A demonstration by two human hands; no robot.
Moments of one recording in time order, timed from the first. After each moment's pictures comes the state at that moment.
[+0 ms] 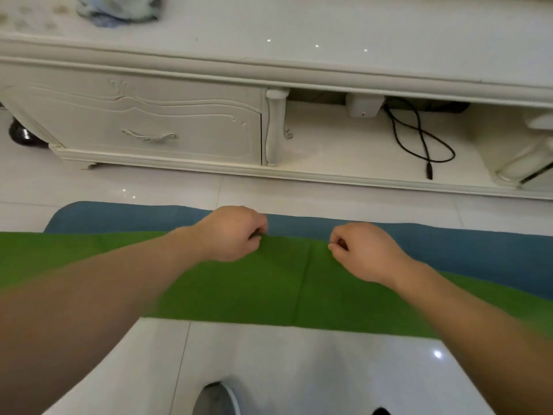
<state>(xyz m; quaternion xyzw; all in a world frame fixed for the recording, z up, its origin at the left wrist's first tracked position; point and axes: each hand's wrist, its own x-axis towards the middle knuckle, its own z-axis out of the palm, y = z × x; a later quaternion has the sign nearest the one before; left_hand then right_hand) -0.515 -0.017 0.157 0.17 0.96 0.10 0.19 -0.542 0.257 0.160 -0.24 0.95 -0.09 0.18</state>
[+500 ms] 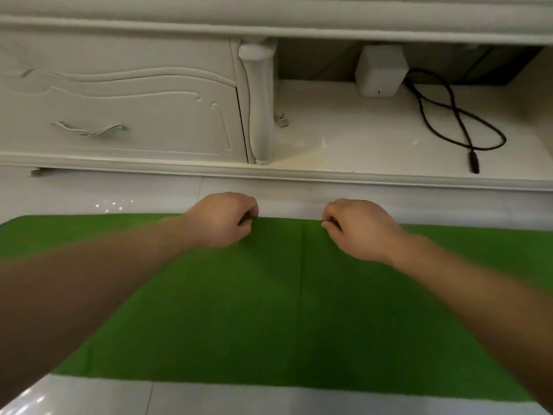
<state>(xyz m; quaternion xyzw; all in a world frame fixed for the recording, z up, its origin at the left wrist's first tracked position) -0.629 -0.032 0.036 0.12 0.97 0.12 0.16 -0.664 0.244 0.042 -0.31 0.94 -0.07 0.13</state>
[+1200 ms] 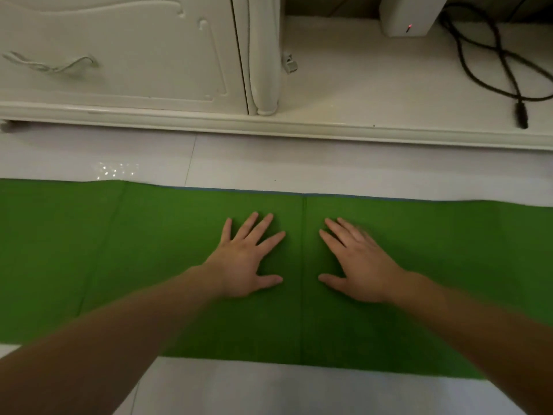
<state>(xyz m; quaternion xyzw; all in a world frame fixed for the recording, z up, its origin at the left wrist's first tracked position) -0.544 0.007 -0.098 0.14 0.95 0.04 0.26 -0.592 0.266 -0.084 -0.32 0.92 -0.02 0.24</state>
